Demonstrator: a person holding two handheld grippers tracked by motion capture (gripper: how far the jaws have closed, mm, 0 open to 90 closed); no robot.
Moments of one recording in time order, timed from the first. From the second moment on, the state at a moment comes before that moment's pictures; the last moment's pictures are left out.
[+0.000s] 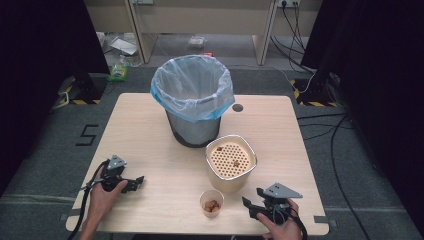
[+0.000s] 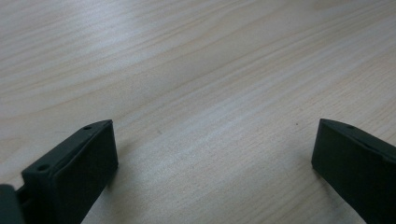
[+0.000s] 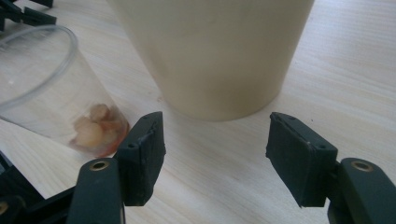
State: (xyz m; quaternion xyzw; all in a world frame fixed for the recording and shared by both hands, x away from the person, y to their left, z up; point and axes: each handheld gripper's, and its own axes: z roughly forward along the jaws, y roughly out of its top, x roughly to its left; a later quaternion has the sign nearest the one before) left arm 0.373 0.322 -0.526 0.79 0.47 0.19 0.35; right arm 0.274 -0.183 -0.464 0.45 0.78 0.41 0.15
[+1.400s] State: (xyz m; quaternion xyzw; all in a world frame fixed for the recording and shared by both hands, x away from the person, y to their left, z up) left arm 0.372 0.322 -0.526 0.79 0.47 0.19 0.35; right arm 0.266 -0.117 -0.430 0.36 0.82 0.44 0.12
